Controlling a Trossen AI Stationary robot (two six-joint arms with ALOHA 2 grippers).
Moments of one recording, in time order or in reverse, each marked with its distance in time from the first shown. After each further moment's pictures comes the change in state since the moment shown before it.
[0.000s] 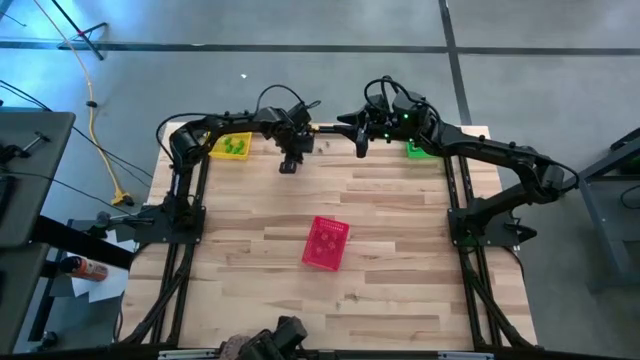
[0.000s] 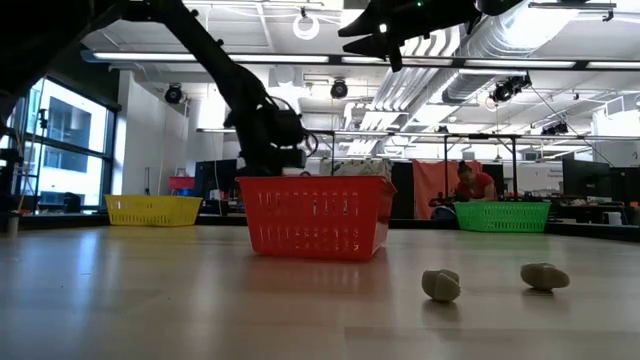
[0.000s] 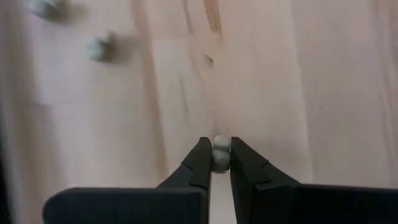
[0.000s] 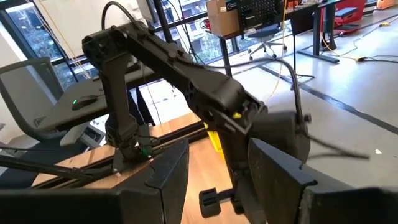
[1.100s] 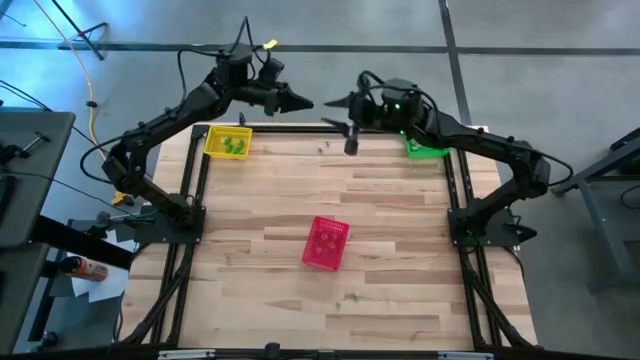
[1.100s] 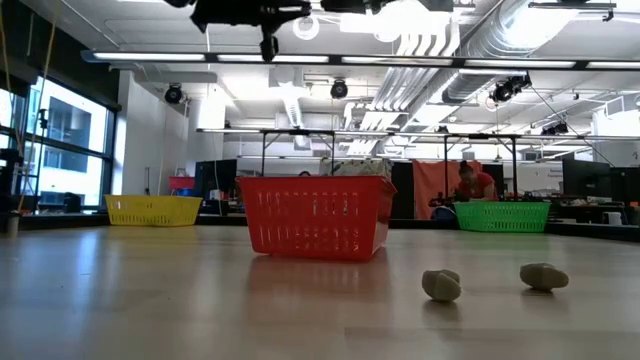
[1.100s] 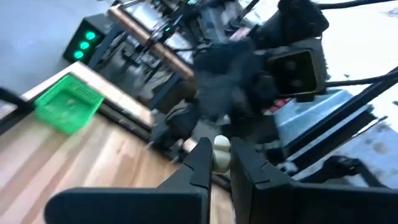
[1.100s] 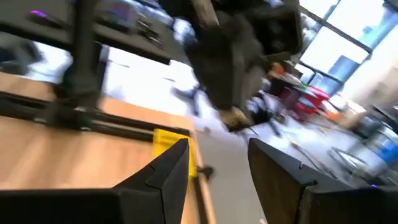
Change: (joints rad) left arm 0.068 -0.569 0.005 0.575 0.656 -1.385; right arm 0.091 0.106 0.318 -0.198 0.117 -0.653
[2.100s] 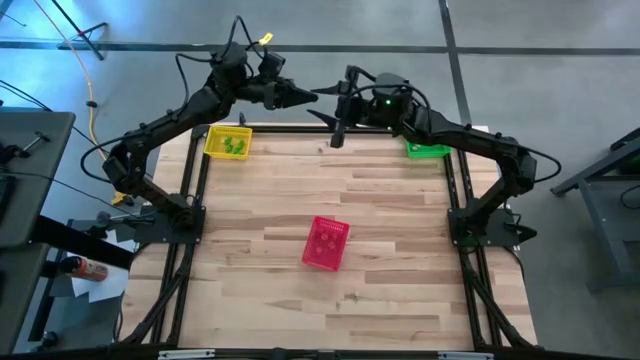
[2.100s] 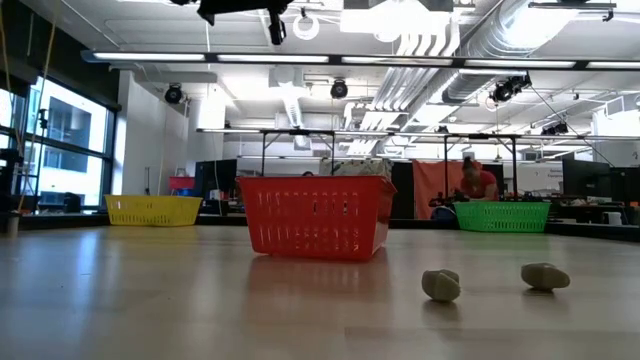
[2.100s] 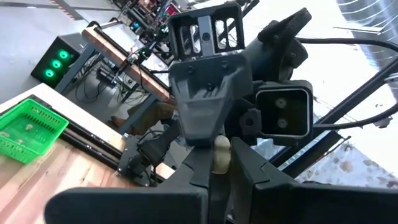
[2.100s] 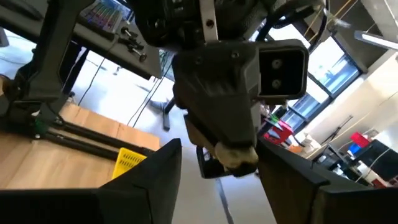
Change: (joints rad) left arm -0.036 0.000 0.000 0.228 -0.032 -0.214; right arm 0.040 0.111 0.157 0.057 0.065 -0.189
